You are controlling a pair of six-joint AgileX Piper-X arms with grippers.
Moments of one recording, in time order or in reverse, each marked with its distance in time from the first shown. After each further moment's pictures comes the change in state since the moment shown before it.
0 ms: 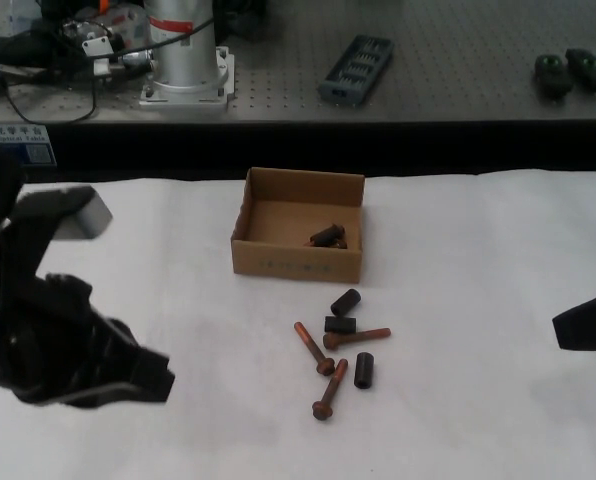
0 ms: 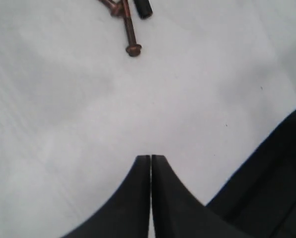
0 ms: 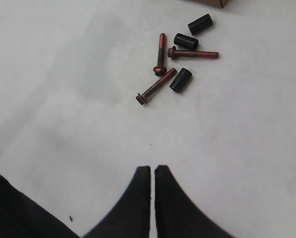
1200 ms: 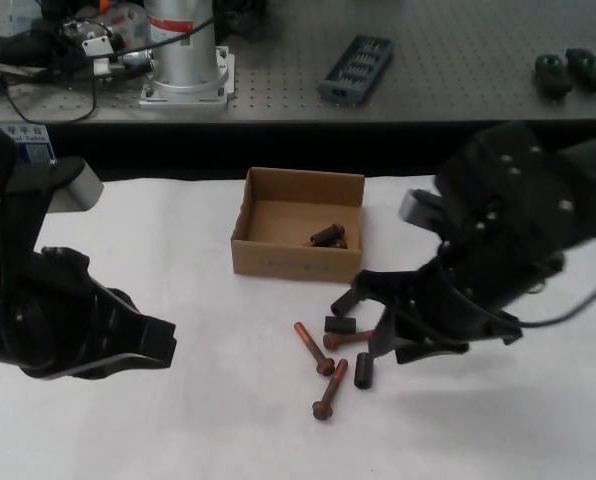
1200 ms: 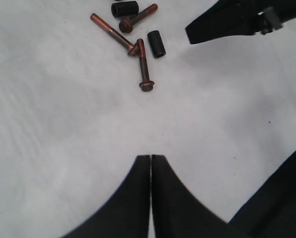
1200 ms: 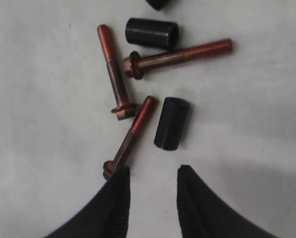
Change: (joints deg) left arm 0.0 -1.0 0.1 -6.0 -3.5 -4.6; right arm 11.5 48.2 -17.1 -14.2 6.1 22.4
